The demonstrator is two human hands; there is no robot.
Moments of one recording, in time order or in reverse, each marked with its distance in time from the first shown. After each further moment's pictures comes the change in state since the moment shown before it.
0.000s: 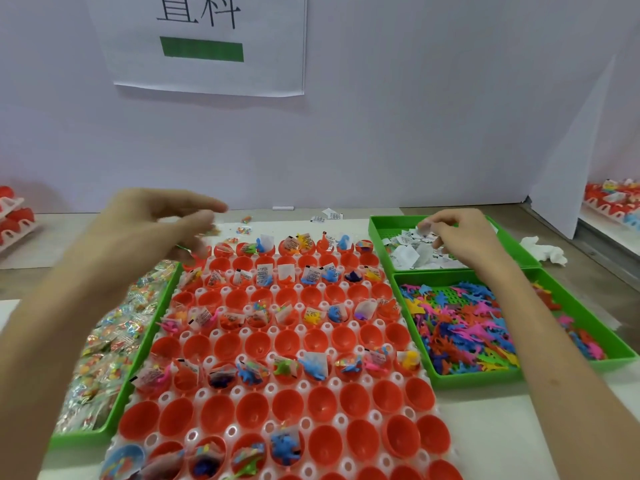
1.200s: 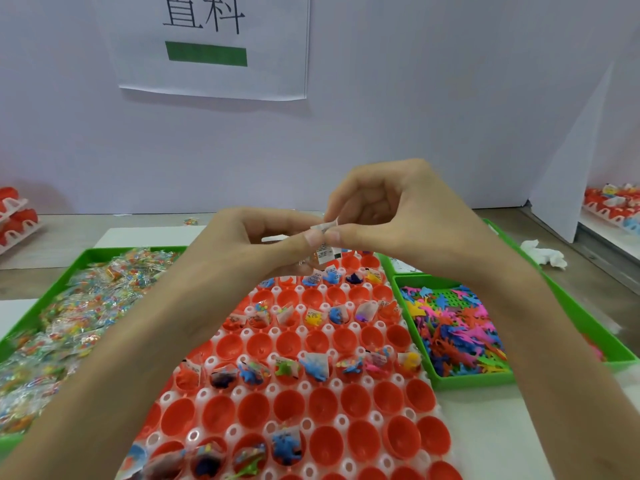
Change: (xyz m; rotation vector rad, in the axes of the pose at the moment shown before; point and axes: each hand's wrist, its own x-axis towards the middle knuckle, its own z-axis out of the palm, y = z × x) left_hand -0.035 0.049 0.065 -0.287 -0.317 0.037; right_hand -0.095 -0.136 -0.013 0.243 -0.436 -0.620
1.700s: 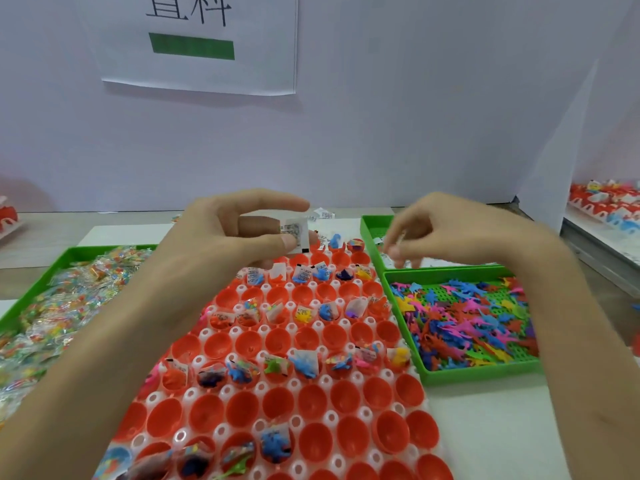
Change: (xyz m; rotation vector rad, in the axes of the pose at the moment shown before) left_hand 0.003 0.000 -0.005 0.070 0.076 -0.001; right_hand -0.009 0.048 -0.050 -0.426 -0.296 0.425
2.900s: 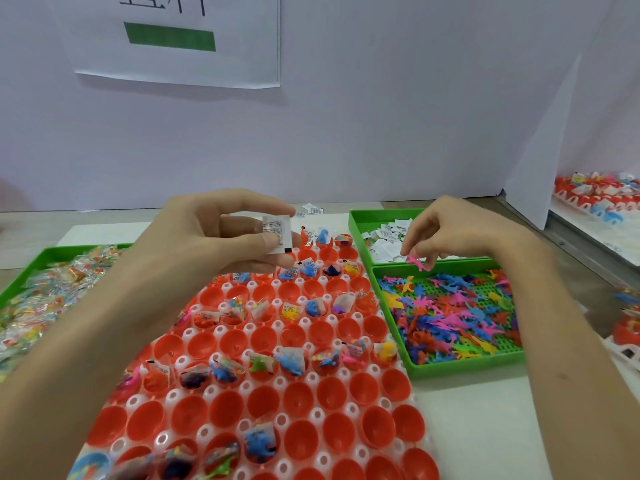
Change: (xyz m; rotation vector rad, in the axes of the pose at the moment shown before) left_hand -0.003 0.003 0.000 -0.121 -0.063 -0.014; right_hand 0.010 0.055 0.003 0.050 0.052 0.178
